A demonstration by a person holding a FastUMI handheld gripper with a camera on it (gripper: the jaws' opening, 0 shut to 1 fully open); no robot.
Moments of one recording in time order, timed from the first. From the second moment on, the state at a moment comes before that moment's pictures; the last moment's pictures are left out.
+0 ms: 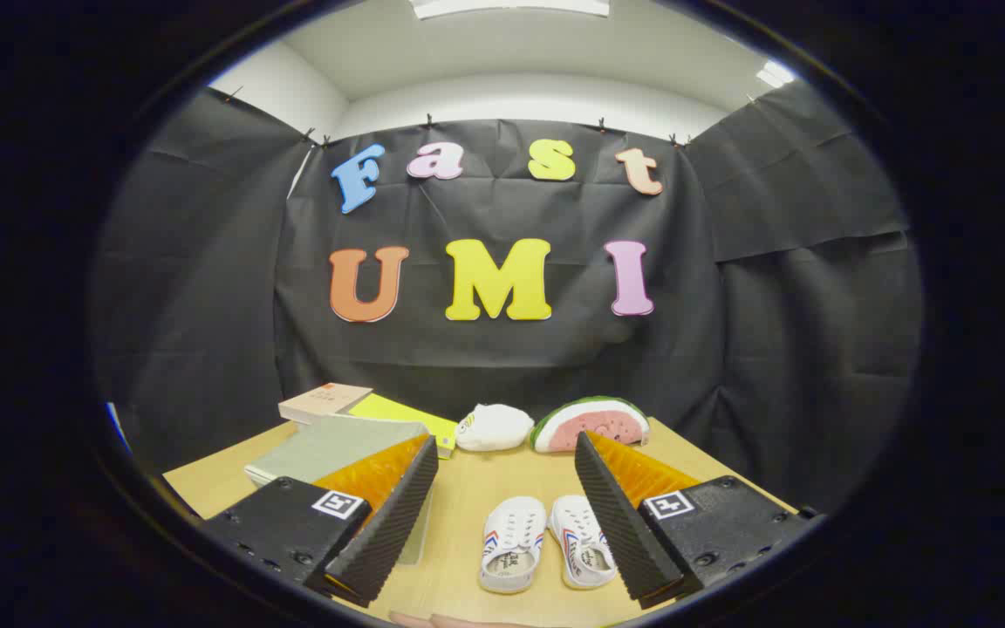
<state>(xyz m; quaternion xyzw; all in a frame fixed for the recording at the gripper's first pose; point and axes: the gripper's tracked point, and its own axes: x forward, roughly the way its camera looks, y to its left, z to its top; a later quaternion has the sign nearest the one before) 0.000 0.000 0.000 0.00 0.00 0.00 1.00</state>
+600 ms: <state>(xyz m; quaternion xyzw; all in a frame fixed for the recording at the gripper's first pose) 0.006 -0.017 -0.013 0.01 0.02 -0.01 1.00</state>
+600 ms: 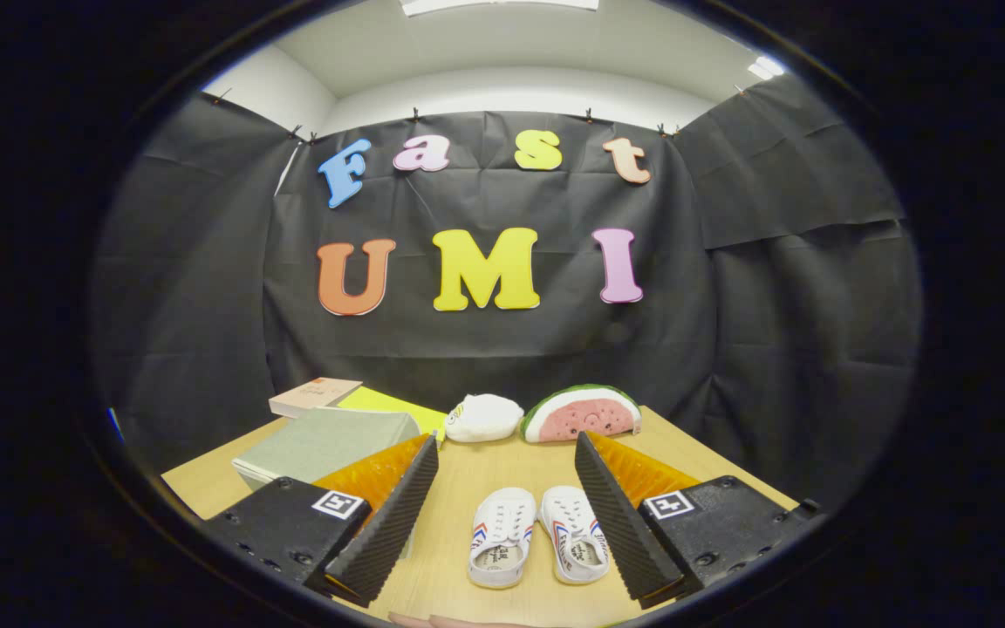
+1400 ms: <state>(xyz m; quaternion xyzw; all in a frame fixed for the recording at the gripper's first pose) 0.081 0.017 -0.030 0.09 0.12 0.11 0.98</state>
